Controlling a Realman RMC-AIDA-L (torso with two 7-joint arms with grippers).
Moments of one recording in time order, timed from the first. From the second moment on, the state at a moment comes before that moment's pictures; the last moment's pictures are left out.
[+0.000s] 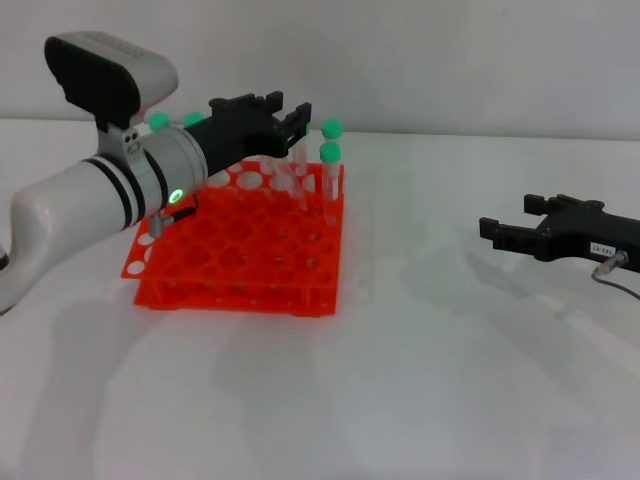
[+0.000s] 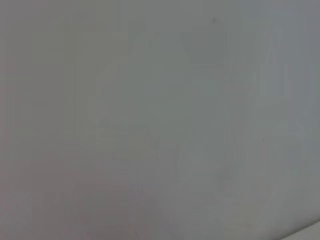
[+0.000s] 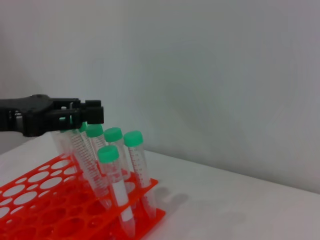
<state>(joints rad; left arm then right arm) -0.73 -2.07 1.30 0.45 1.05 0.65 -1.11 0.45 2.01 -1.31 -0.80 1.64 0.86 -1.50</state>
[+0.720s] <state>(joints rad) -0.78 -2.08 1.31 0.42 1.03 0.65 -1.10 0.44 2.01 -1.30 -0.80 1.64 0.87 -1.51</state>
